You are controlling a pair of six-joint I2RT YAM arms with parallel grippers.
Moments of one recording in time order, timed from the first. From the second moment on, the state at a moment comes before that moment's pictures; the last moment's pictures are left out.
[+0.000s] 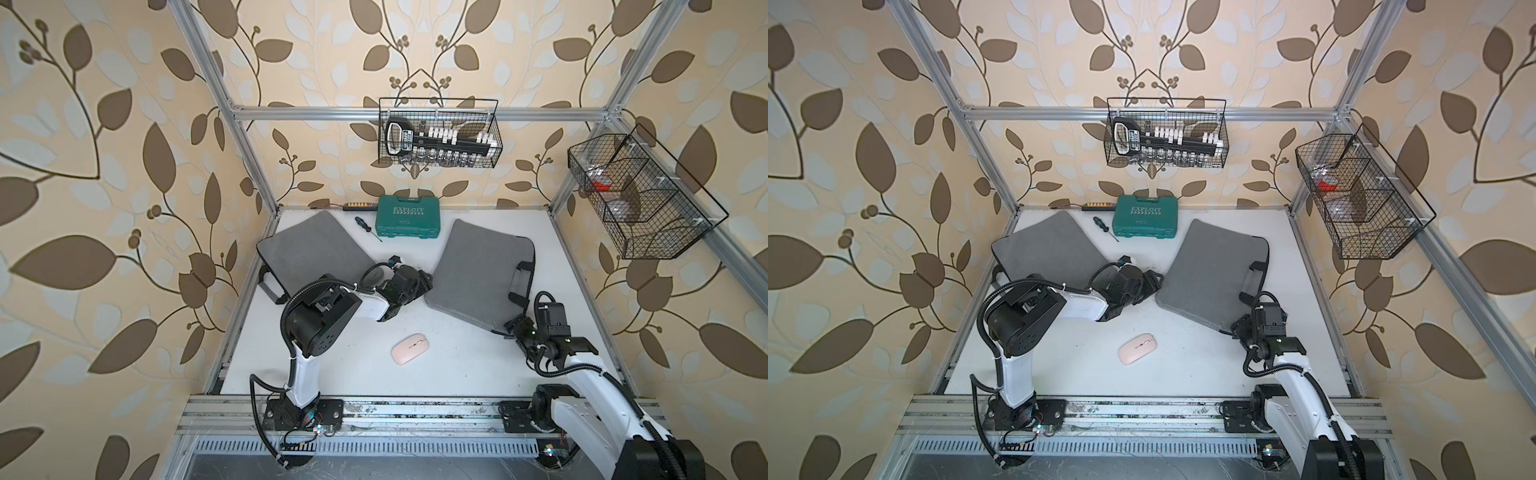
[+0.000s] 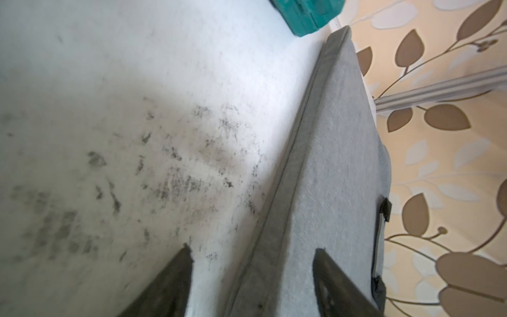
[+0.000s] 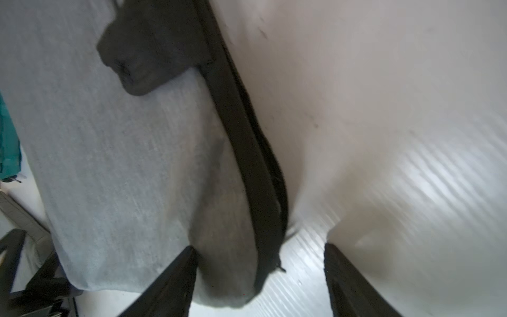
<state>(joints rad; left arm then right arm) -0.71 1.96 0.93 0.46 -0.02 -1.14 -0.02 0.87 0.33 -0.47 -0.10 0.94</state>
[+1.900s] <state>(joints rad) -0.76 1.78 0.80 0.34 0.00 -1.06 0.10 1.01 0.41 -0.41 -0.10 0.83</state>
